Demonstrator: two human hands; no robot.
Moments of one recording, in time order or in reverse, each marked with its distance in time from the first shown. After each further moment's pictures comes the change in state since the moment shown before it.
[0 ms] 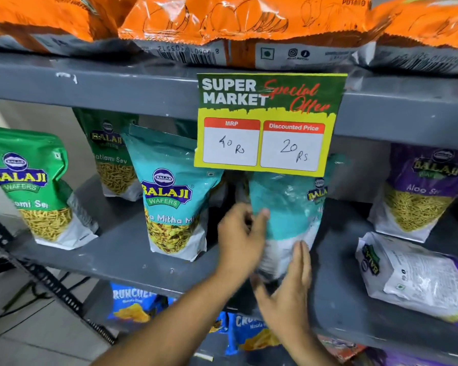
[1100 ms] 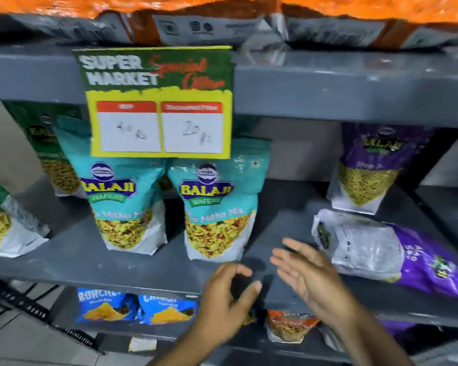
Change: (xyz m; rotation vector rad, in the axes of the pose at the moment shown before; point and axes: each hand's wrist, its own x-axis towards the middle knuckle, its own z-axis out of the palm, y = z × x) left_hand -0.108 -0.050 0.012 0.107 -0.433 -0.052; right_hand 0.035 0.049 -0.112 0.804 -0.330 0.716
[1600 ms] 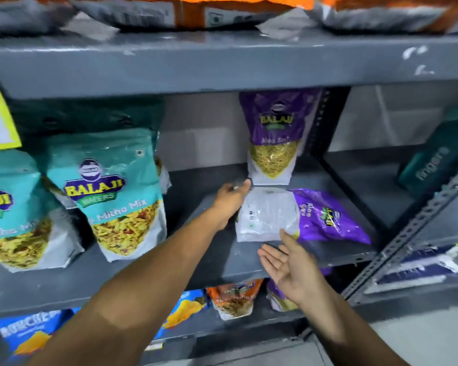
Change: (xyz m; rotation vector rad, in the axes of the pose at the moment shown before) left_hand 0.153 0.102 0.160 -0.242 -0.222 -0.486; right_hand -0.044 -0.016 -0.101 0.582 0.427 0.202
